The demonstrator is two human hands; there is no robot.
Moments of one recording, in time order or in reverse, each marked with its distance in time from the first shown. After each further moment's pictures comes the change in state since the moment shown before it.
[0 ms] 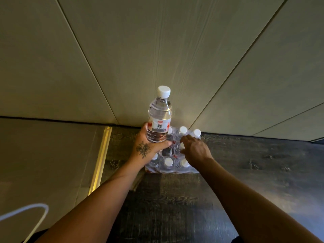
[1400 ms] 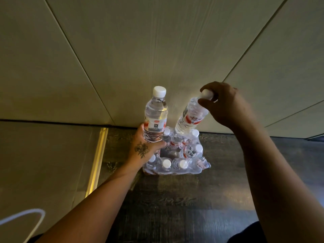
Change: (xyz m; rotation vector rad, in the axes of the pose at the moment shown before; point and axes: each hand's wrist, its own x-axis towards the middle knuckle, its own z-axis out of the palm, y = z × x) left_hand 0.014 -0.010 0.001 -0.023 0.034 -0.012; right_hand 0.012 0.015 -0.178 0.340 0.406 0.054
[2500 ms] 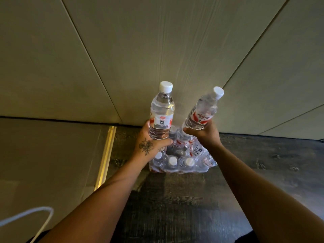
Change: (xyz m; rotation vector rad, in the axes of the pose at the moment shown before) left_hand -0.014 0.018 -0.006 0.035 -0.003 -0.049; right_hand -0.048 0.047 0.124 0.663 -0.136 0.363
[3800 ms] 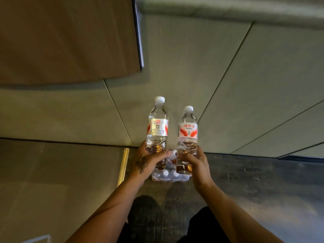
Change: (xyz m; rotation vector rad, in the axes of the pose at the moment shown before) left_hand -0.200 0.313 -0.042 -0.082 -0.023 -0.094; right_hand -0.207 -0.268 -0.108 0.545 -0.125 0.204
